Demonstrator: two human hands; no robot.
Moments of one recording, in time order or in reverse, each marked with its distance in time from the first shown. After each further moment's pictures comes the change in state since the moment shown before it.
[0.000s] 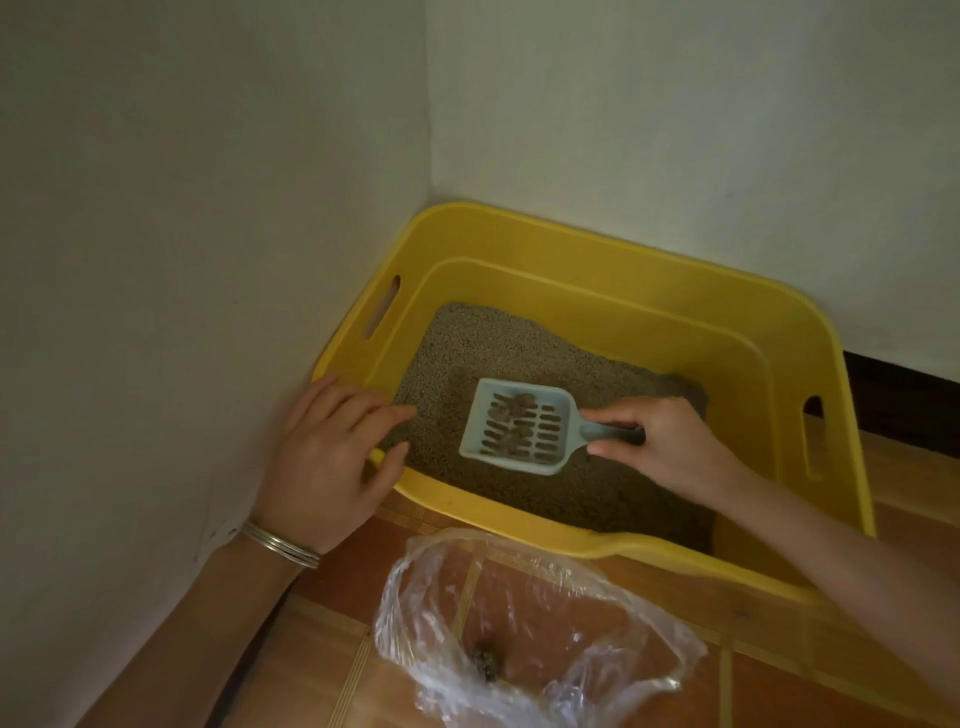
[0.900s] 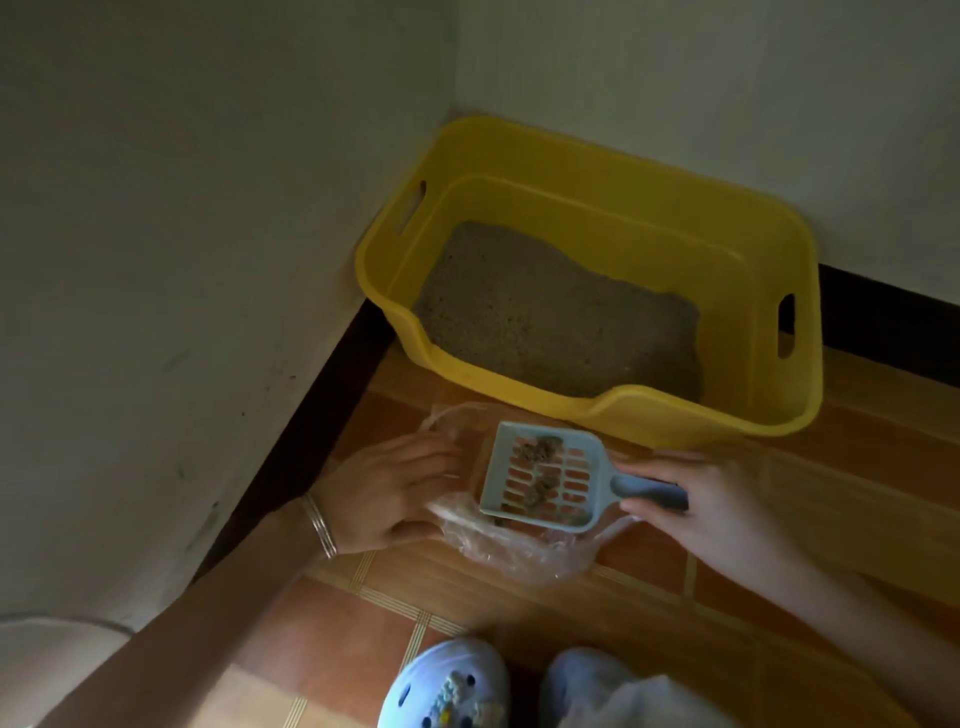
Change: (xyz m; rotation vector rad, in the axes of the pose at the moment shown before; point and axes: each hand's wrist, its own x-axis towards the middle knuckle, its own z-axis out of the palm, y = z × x) left_hand -0.115 0.027 0.018 -0.118 -0.331 0.572; right_hand -0.160 -0.057 0.030 -0.044 -0.043 0.108
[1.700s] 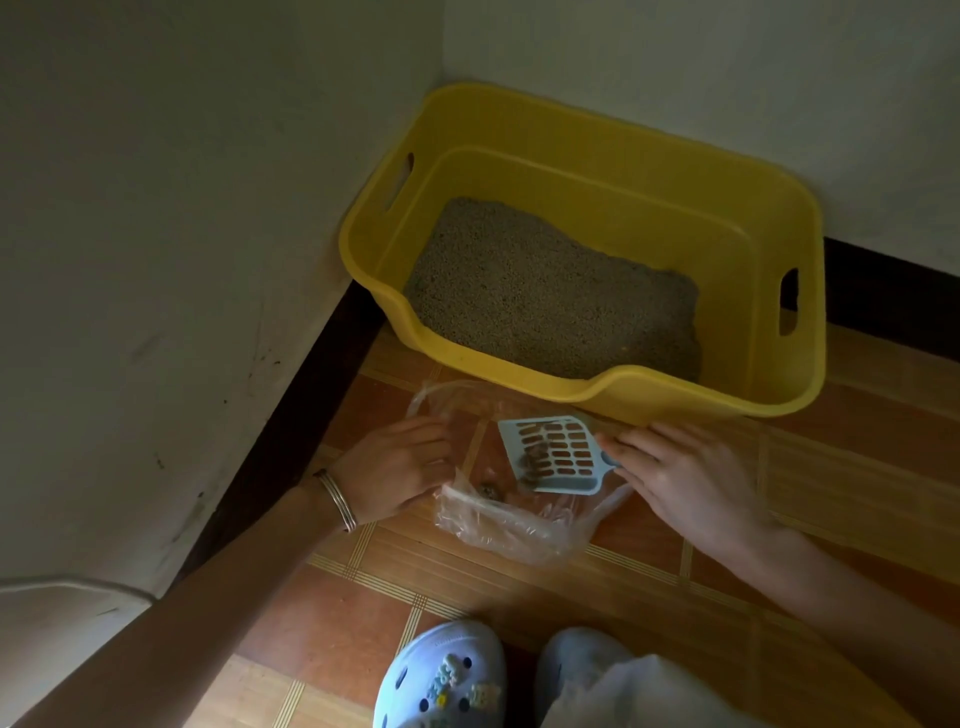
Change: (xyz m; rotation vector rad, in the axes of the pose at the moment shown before) left_hand 0.021 -0.002 0.016 -0.019 -0.031 0.009; right_hand 0.016 0.032 0.023 -0.626 0.222 -0.429
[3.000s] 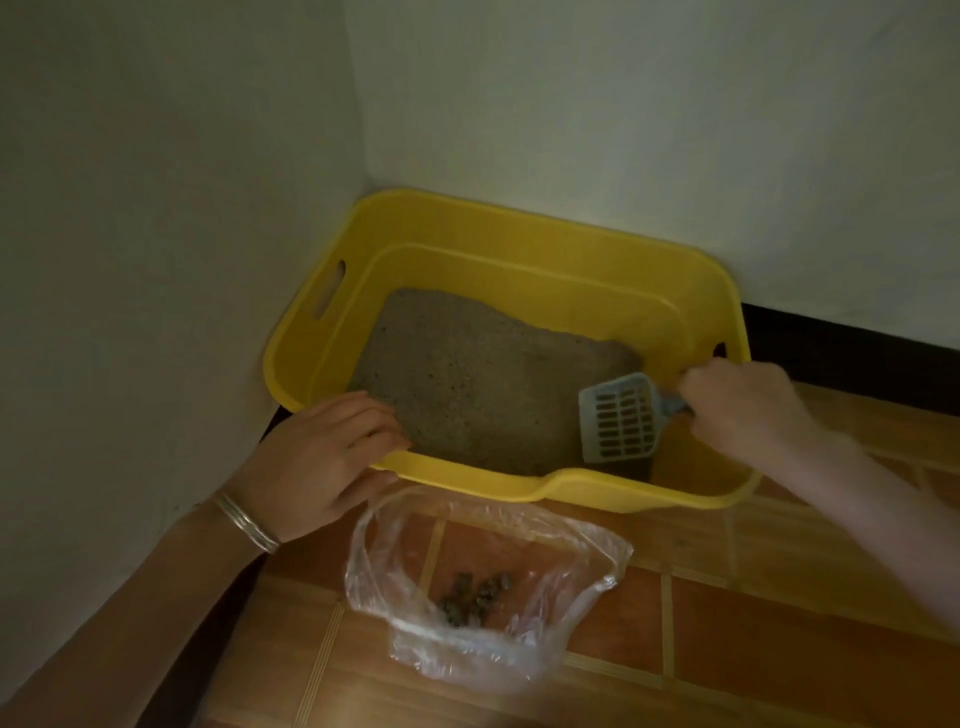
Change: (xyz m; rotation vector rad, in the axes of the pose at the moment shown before) left_hand 0.050 -0.063 -0.076 0.116 0.145 -0.091; right_hand 0.070 0.114 -0.064 -0.205 -0.522 0.544
